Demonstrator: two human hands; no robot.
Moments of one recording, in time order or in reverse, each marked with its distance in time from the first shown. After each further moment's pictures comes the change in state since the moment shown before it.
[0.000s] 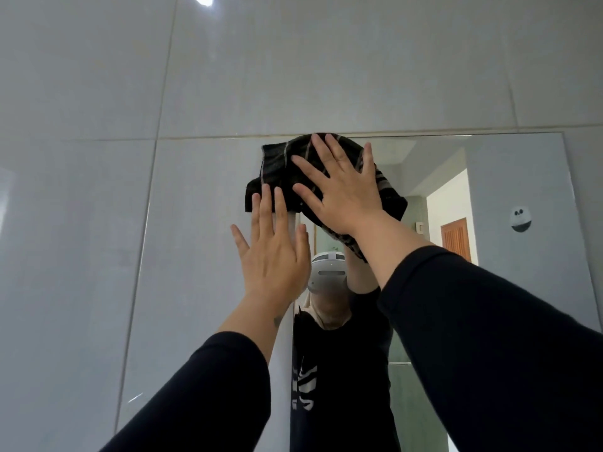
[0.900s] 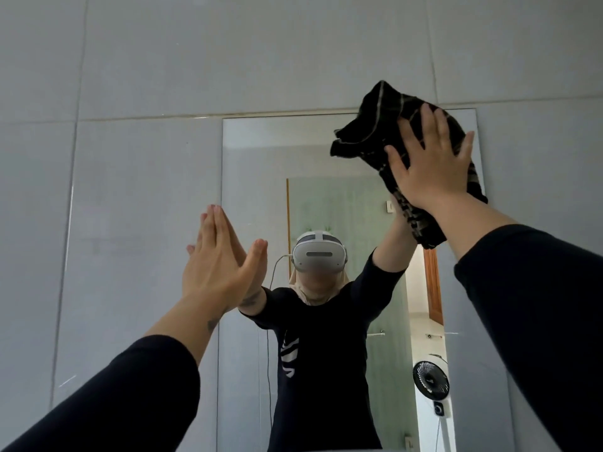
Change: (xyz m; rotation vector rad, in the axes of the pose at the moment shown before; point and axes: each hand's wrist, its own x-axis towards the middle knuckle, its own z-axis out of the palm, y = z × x) left_hand -0.035 0.022 0.016 0.093 -0.248 -0.145; right_hand -0.086 0.199 -0.007 -0.022 0.034 0.440
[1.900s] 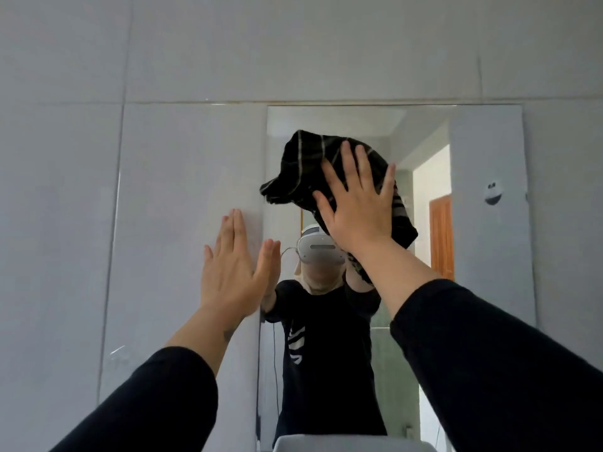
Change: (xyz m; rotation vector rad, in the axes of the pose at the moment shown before) left_hand -0.026 -0.042 -0.007 -0.098 0.010 0.036; right_hand -0.077 -0.152 0.015 0.034 -0.018 -0.231
